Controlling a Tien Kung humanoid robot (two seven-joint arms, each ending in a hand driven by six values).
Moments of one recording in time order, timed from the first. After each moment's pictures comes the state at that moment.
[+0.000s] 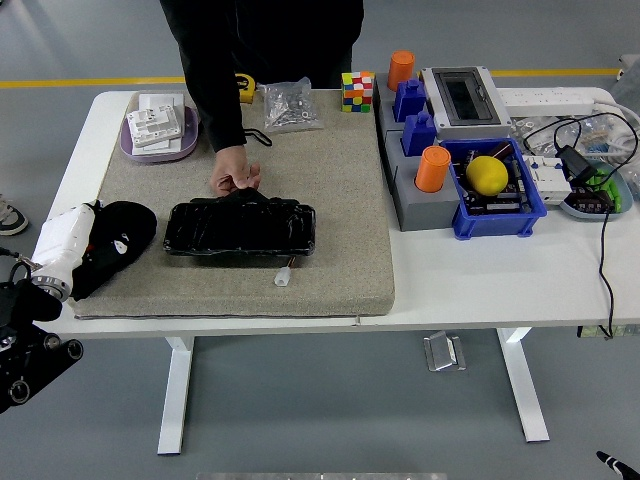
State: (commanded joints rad) left arm -0.46 0.43 -0.63 -0.83 1.56 0.65 0.06; right arm 0.13 -0.32 0.80 0.31 -0.41 0.04 -0.22
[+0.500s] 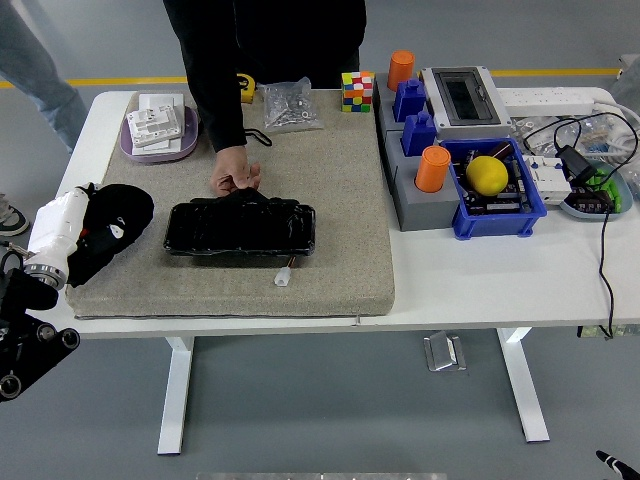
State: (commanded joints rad) left arm -0.43 0.47 -0.72 -0.96 1.52 0.63 0.08; right arm 0.13 -0.31 0.80 0.31 -0.42 0.04 -0.22
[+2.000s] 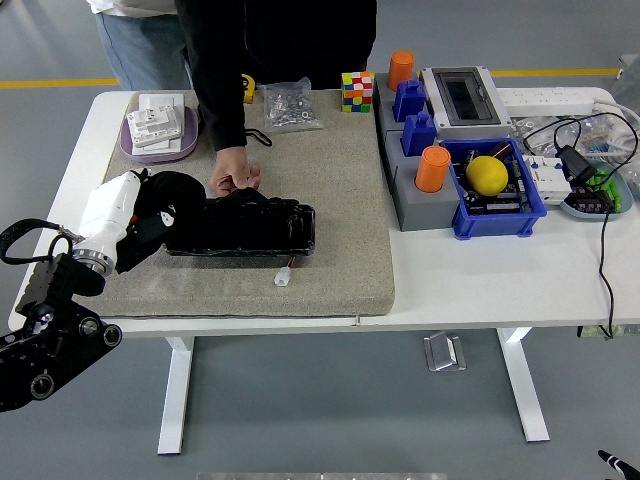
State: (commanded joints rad) left arm -0.50 0.42 -0.63 -1.09 1.63 0.63 0.21; right arm 0.14 -0.32 0.79 0.30 -0.42 0.05 -0.21
